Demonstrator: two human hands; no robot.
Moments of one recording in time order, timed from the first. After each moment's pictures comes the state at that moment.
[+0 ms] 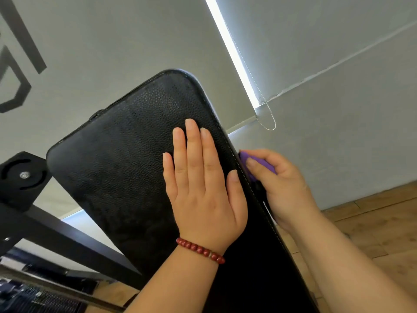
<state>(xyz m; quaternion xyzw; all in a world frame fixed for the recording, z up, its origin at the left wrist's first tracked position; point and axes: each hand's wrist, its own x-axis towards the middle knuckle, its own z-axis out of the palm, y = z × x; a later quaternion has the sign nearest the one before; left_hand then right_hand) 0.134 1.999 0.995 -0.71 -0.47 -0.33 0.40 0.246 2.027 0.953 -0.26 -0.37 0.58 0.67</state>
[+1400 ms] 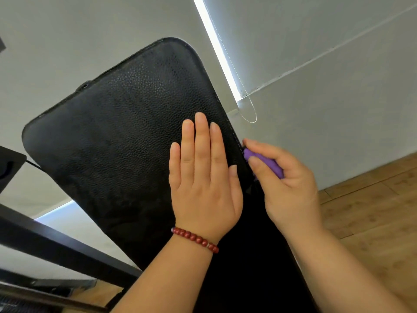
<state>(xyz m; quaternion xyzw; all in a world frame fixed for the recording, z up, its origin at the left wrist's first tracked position) 0.118 1.991 0.977 -0.74 -0.44 -0.28 0.41 0.236 1.980 0.945 -0.28 -0.42 0.39 0.77</state>
